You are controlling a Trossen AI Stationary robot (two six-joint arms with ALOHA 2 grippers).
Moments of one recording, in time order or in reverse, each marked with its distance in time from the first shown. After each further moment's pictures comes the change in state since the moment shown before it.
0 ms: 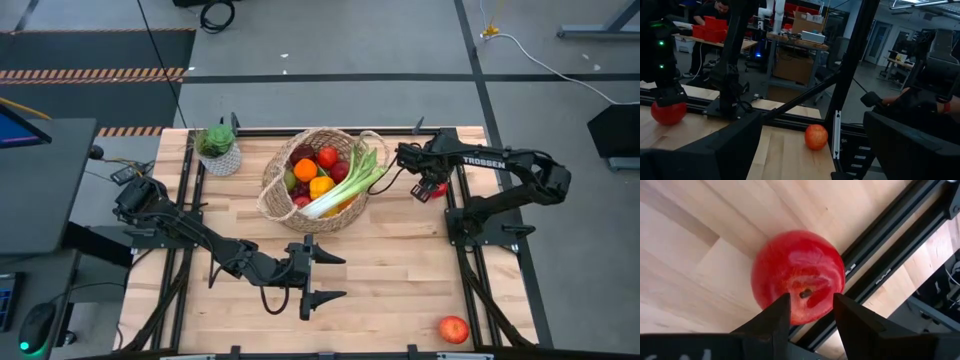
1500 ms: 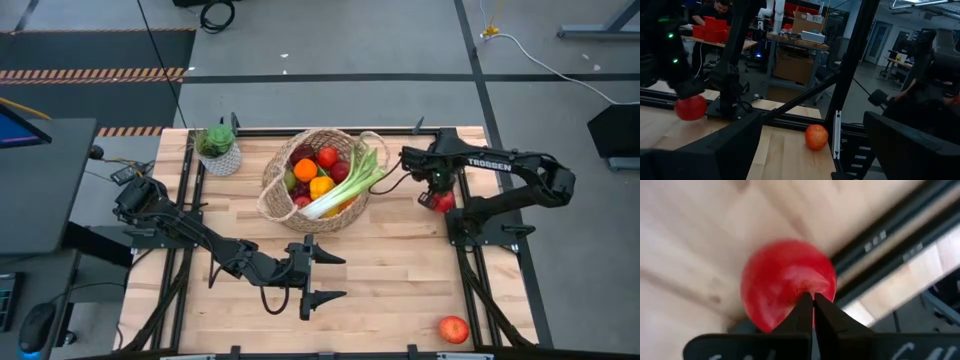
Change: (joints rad) left arm 0.000 0.000 0.000 0.000 0.000 0.002; right arm 0.031 -0.045 0.012 -0.146 -0.143 -0.039
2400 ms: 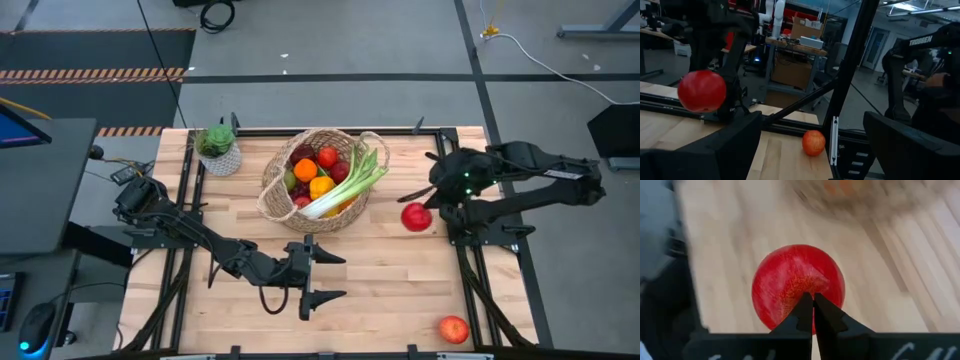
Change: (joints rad) left arm -0.002 0.000 0.000 0.031 0.000 -0.001; right arm 0.505 -0.447 0.248 0.151 -0.311 0.190
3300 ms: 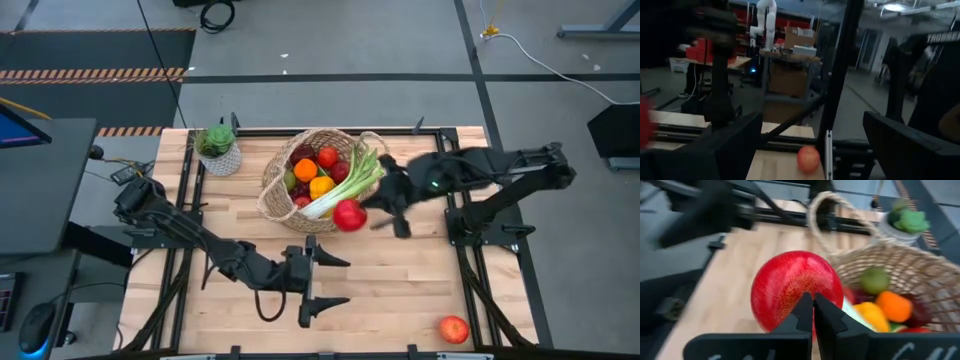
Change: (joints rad) left arm -0.026 0.000 0.147 -0.099 -0.001 0.090; right arm 0.224 0.455 0.363 0.505 0.244 -0.431
